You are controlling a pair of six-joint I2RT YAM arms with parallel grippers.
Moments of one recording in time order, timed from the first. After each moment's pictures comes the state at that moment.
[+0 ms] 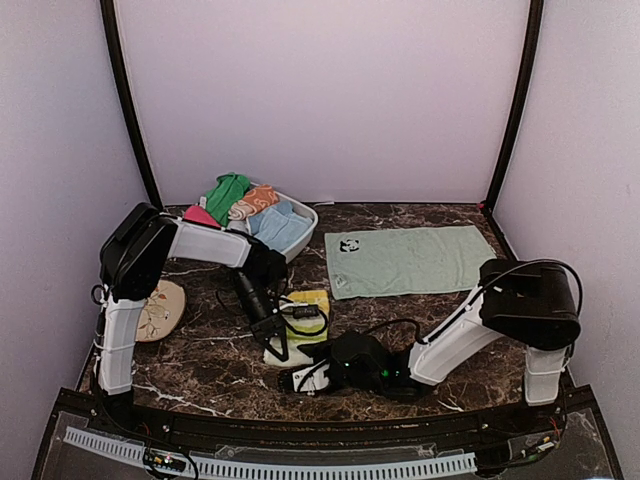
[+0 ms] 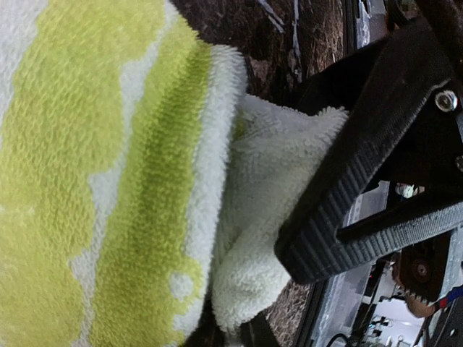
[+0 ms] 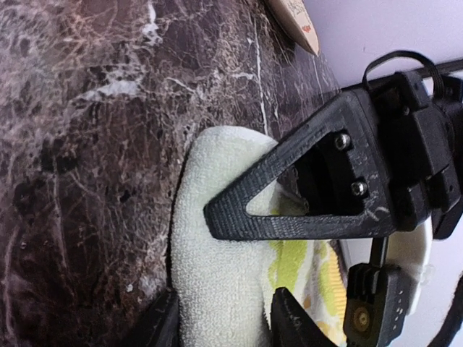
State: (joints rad) left arm -0.67 2.19 1.46 -1.12 0.80 0.61; right arm 1.31 1.99 0.77 0.72 0.30 -0.97
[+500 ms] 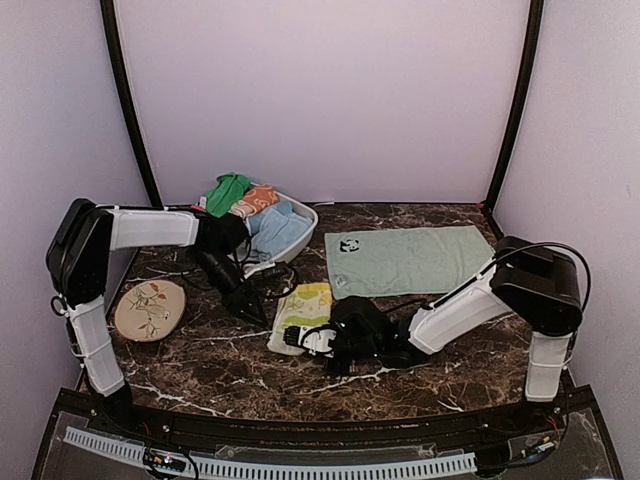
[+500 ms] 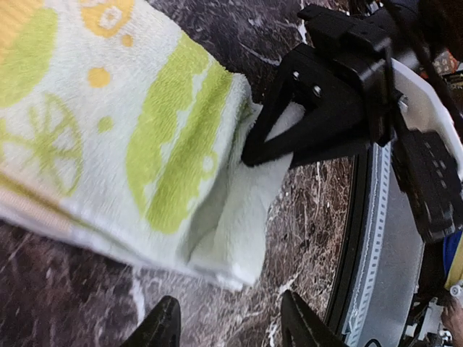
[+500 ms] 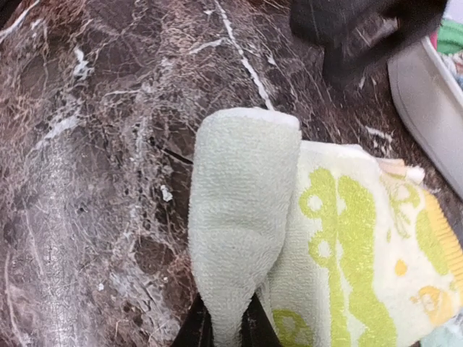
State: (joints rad) left arm -0.53 1.94 1.34 -1.00 0.75 0.61; right arm 1.17 1.95 0.87 0.42 -0.01 -0.46
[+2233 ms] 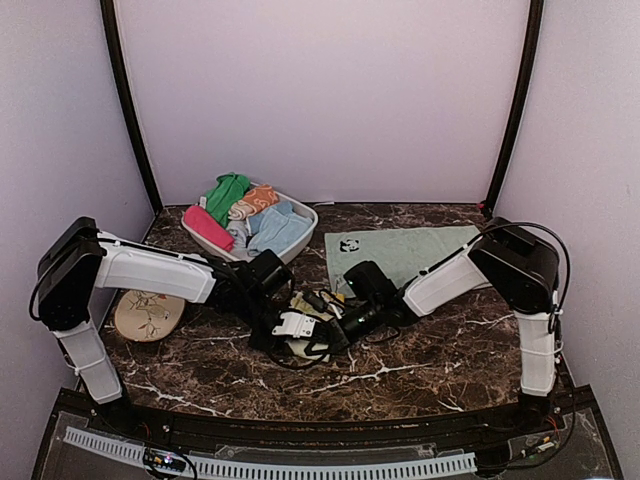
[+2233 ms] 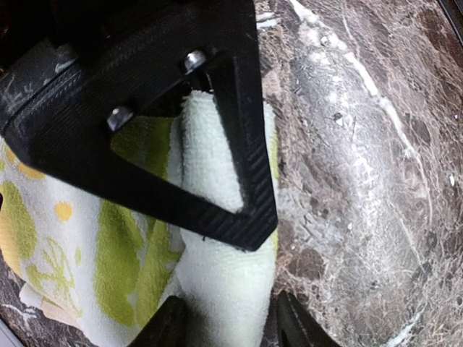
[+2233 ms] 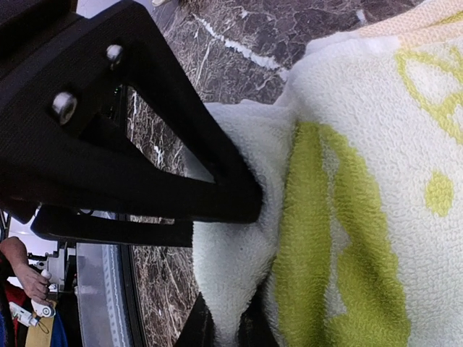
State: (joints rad) left arm -0.89 1.76 1.04 -0.44 0.22 0.89; right arm 0.88 2.08 1.04 0.23 -0.85 0.40
